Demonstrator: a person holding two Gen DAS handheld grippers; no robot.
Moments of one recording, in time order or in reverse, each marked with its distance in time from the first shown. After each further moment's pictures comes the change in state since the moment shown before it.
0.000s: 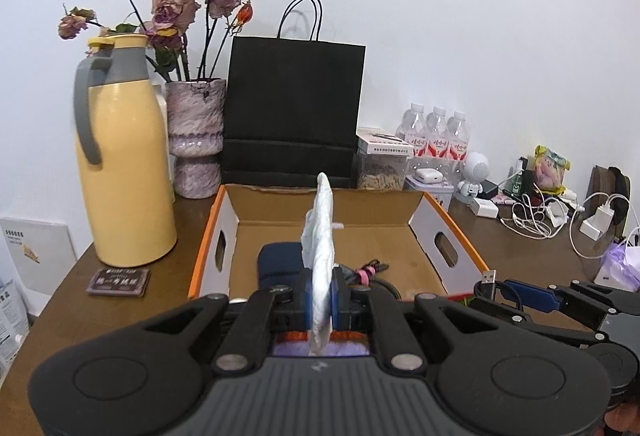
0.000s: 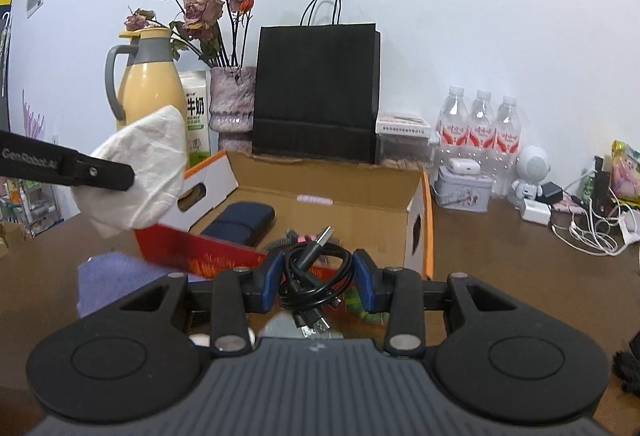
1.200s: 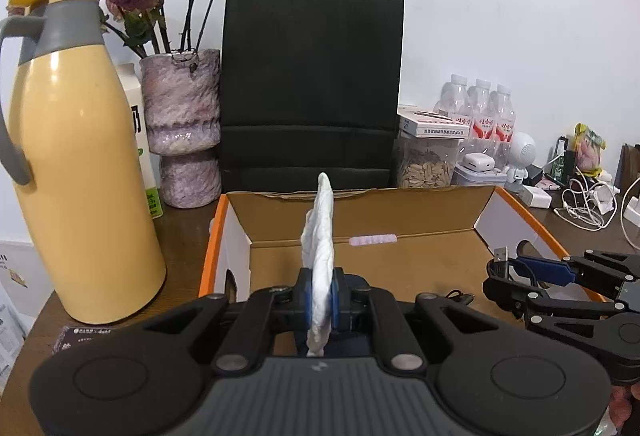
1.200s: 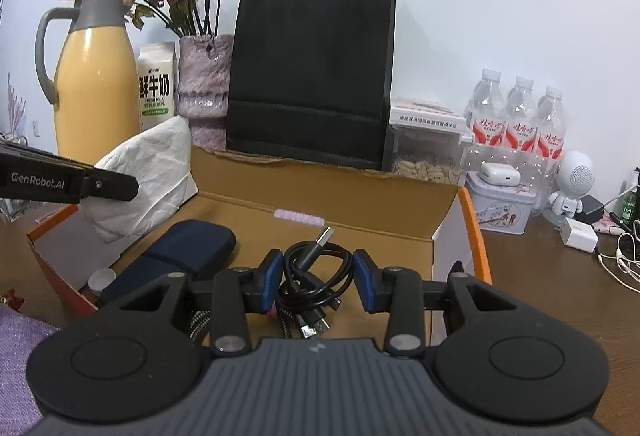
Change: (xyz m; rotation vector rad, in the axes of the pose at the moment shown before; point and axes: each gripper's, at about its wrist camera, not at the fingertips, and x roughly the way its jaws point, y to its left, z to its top) left arm 0.139 0.047 0.025 0.067 0.048 0.020; right arm 0.139 -0.010 0.020 -0.034 0.061 -0.007
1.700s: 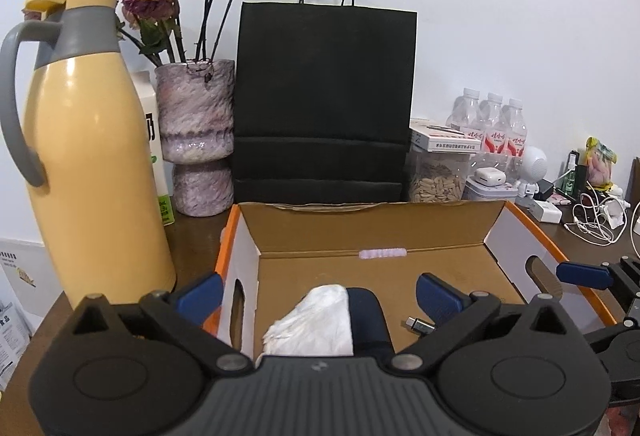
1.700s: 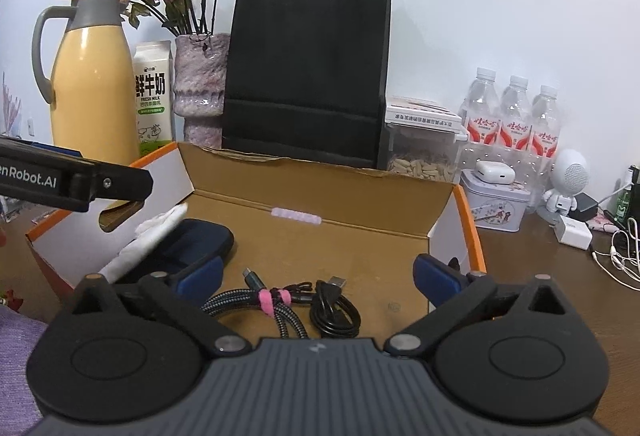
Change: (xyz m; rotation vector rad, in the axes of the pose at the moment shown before) left arm -0.003 -0.001 0.002 -0.032 -0.038 0.034; right arm -0.005 0.002 0.001 0.004 -0.007 -0.024
